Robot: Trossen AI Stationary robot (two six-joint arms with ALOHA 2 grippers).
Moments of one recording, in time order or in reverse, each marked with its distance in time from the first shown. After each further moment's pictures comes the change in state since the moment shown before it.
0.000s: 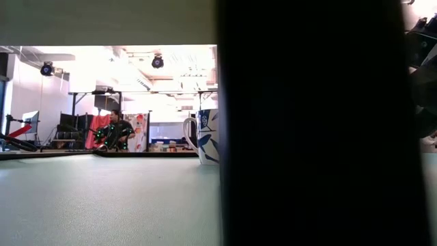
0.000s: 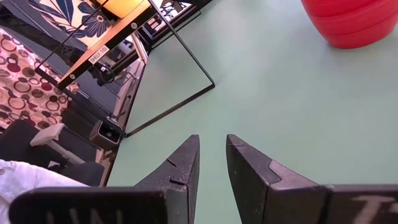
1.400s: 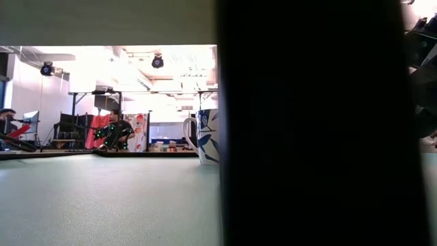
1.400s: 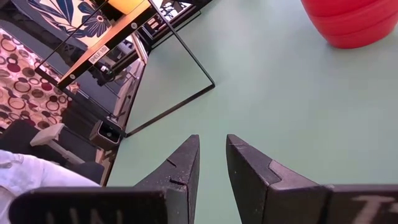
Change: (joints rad) left arm 0.087 -0.093 0.000 0.028 -0.137 0.127; right arm 0.000 0.000 0.000 0.000 0.000 0.000
